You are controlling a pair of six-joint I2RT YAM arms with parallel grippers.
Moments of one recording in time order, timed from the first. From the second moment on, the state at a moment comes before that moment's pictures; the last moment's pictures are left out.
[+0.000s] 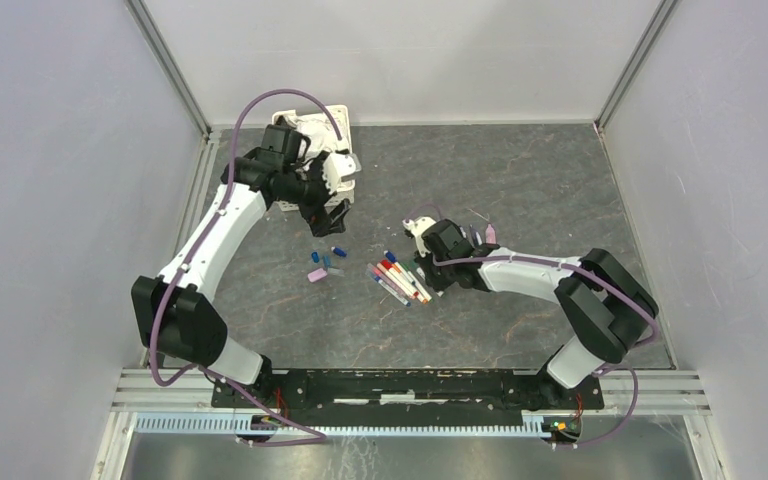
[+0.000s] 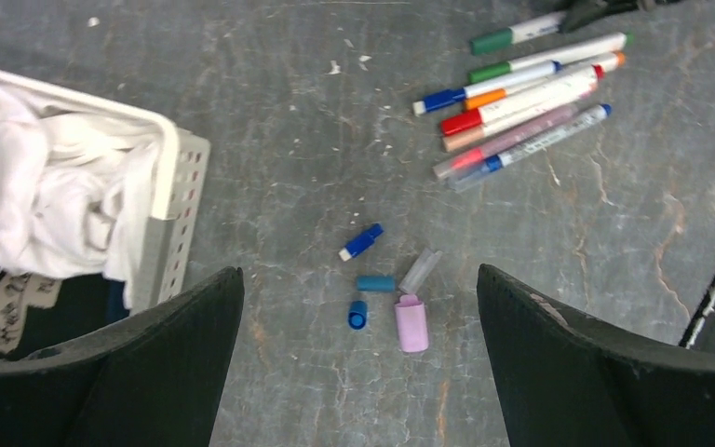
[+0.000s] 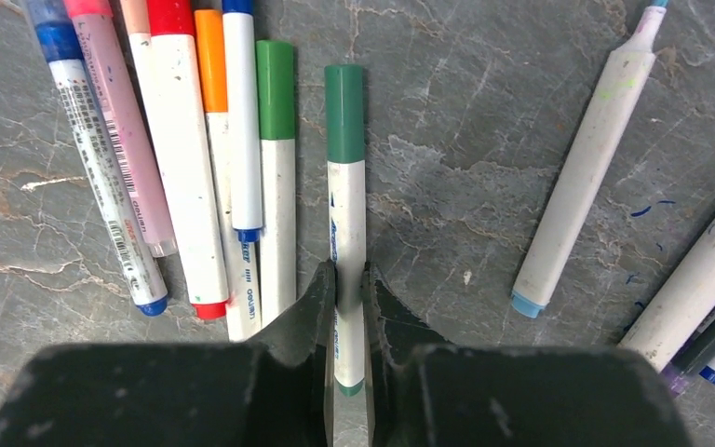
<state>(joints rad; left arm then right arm) -0.29 1.51 1.44 -0.89 0.52 0.75 0.76 1.61 0.81 -0.16 0.06 0.09</state>
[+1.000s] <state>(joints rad) -0.55 1.42 1.26 -0.98 0.56 1.21 0.62 1.69 1.13 -0.36 -0.95 0.12</state>
